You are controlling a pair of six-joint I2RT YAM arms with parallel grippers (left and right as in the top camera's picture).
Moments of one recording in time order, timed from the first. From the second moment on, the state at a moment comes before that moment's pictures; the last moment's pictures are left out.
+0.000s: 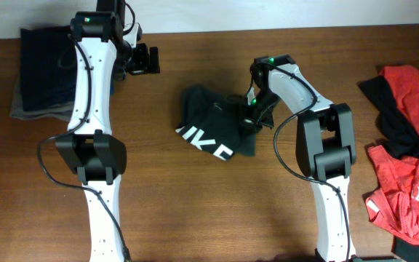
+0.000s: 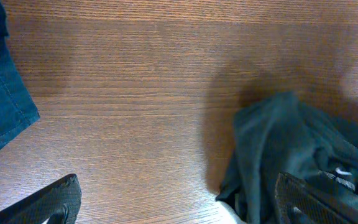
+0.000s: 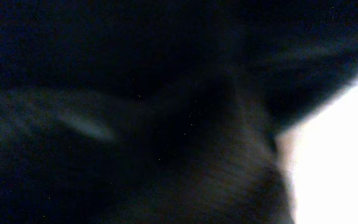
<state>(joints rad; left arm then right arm) -0.07 2.51 2.72 -1.52 0.17 -0.10 0.23 2.44 1.97 -1.29 -0.50 0.31</state>
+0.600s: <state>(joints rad) -0.07 2.53 2.72 -1.66 0.23 -0.03 0.22 2.41 2.13 -1.27 -0.24 0.30</state>
